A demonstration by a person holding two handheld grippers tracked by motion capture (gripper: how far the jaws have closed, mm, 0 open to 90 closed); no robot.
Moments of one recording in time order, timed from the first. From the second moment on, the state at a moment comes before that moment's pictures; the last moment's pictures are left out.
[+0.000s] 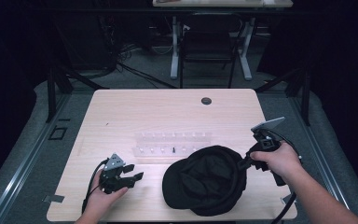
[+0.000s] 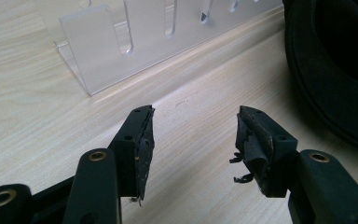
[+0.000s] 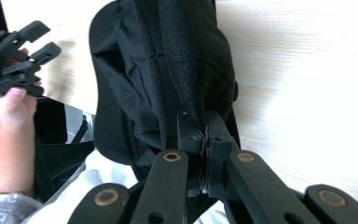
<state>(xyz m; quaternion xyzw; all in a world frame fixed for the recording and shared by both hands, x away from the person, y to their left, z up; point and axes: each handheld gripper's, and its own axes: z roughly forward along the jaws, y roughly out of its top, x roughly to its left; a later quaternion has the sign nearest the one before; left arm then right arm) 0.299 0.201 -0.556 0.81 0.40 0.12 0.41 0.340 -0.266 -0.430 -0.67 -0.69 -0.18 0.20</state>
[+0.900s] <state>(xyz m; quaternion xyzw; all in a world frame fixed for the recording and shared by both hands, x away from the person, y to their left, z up) 0.299 0.202 -0.555 0.81 0.40 0.12 0.41 0.336 -0.258 -0.365 -0.65 -0.69 -0.23 0.24</state>
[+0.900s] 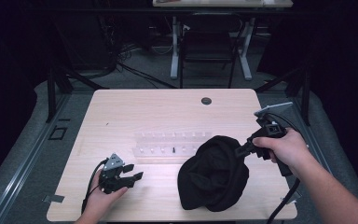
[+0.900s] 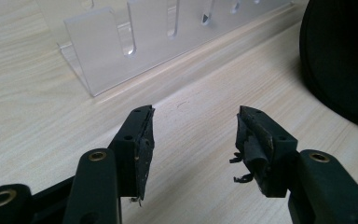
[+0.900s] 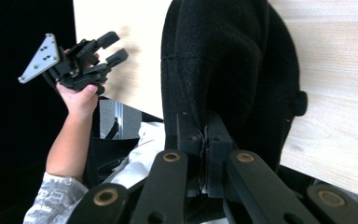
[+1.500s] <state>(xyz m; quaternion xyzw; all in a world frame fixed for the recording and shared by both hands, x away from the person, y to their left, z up) 0.299 0.202 -0.555 0.81 0.40 0.12 0.41 0.332 -0.264 -0.332 -0.66 -0.64 -0.28 0.27</state>
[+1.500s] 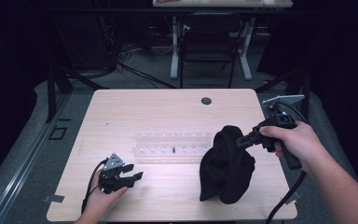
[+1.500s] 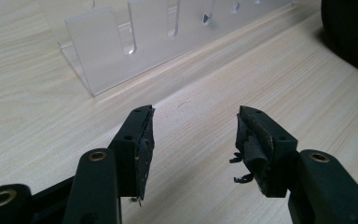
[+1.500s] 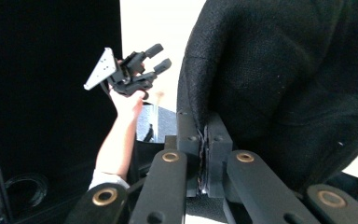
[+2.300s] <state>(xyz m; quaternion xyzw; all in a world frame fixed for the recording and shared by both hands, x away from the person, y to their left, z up) 0.299 0.202 -0.555 0.81 0.40 0.12 0.41 0.334 -0.263 -0.289 -0.60 -0.63 -0.41 0.28</state>
